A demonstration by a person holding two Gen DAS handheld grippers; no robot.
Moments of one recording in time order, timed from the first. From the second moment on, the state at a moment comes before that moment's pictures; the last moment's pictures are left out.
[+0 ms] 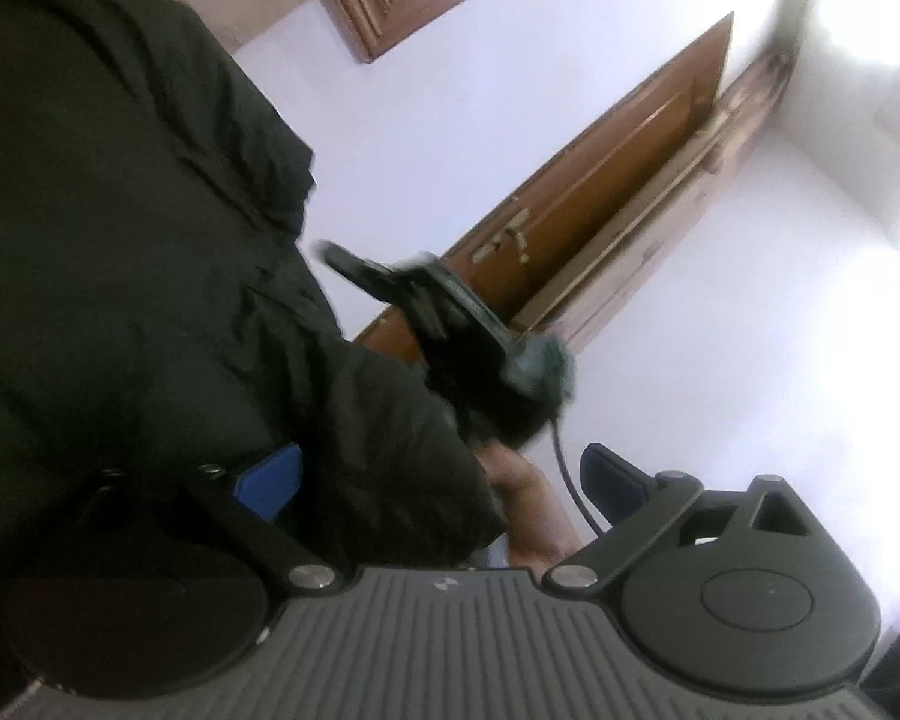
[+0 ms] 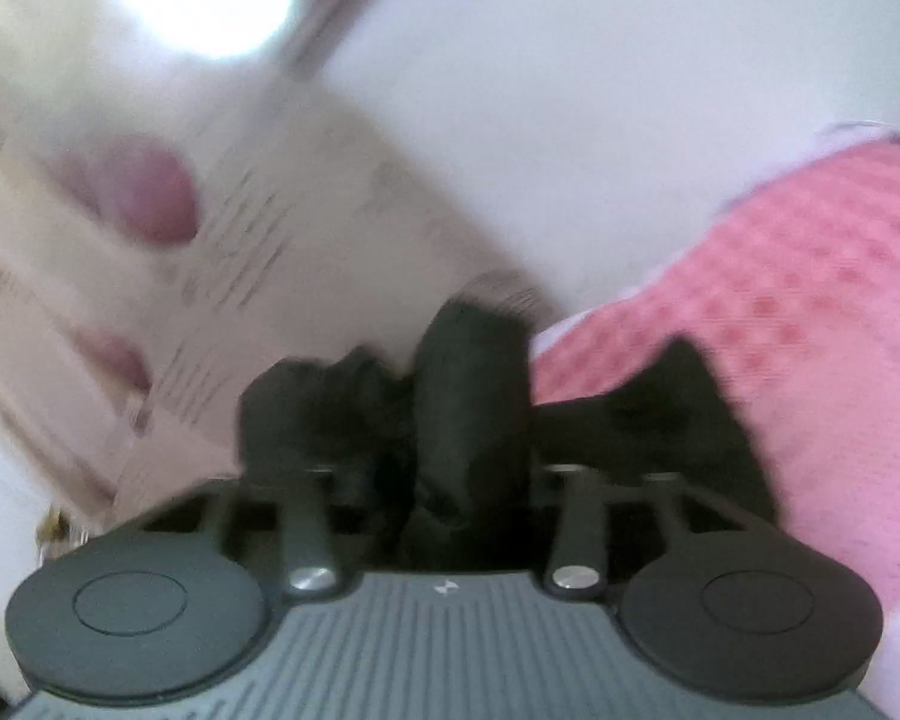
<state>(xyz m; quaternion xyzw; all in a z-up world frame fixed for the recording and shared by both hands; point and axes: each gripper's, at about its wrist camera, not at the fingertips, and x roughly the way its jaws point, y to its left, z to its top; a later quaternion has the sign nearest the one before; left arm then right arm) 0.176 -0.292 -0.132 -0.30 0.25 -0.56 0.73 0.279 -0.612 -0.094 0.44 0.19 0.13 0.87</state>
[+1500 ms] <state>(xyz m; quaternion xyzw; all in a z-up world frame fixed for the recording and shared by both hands) 0.148 -0.222 -0.159 -0.39 0.20 -0.55 0.72 0.268 -0.441 -0.046 0.10 0.32 0.22 0.92</state>
